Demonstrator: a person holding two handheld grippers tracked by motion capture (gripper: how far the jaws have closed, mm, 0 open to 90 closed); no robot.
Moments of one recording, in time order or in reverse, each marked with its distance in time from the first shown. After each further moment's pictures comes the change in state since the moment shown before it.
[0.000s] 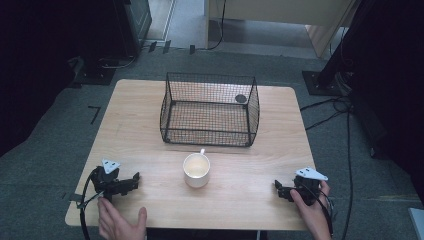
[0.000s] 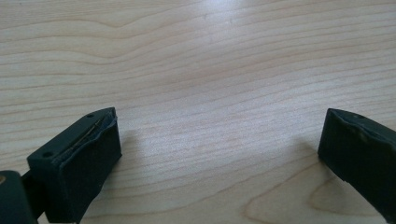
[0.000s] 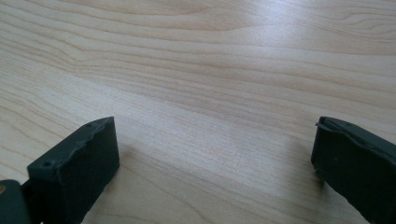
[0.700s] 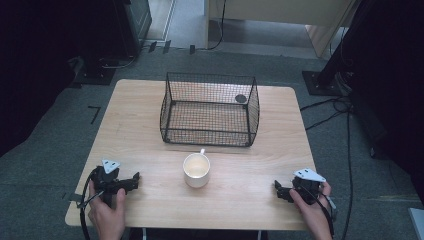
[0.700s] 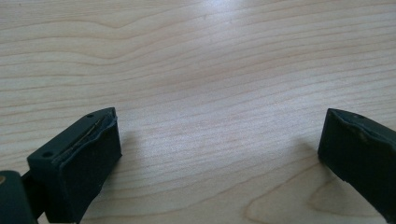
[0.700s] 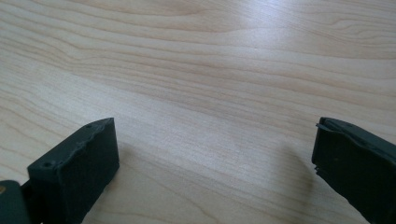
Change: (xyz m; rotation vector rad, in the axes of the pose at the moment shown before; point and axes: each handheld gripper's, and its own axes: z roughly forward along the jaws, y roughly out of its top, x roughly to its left) left arm 0.000 0.000 0.000 -0.002 -0.001 0.001; right arm 0.007 0.000 -0.003 -0.003 -0.052 -0.019
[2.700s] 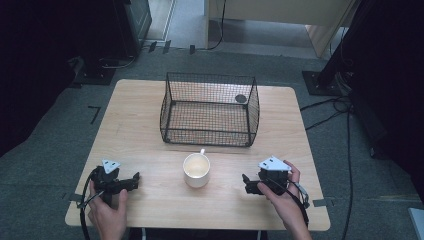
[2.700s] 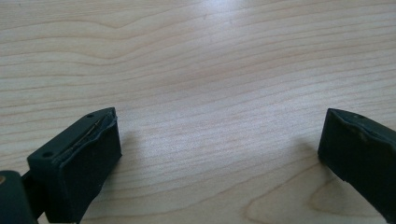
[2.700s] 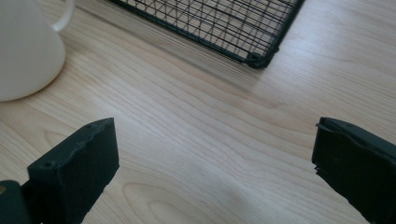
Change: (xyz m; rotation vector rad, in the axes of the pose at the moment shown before) left arm 0.000 0.000 0.000 0.000 0.000 -0.001; right arm 0.095 0.066 -0.011 -0.047 0.132 -0.165
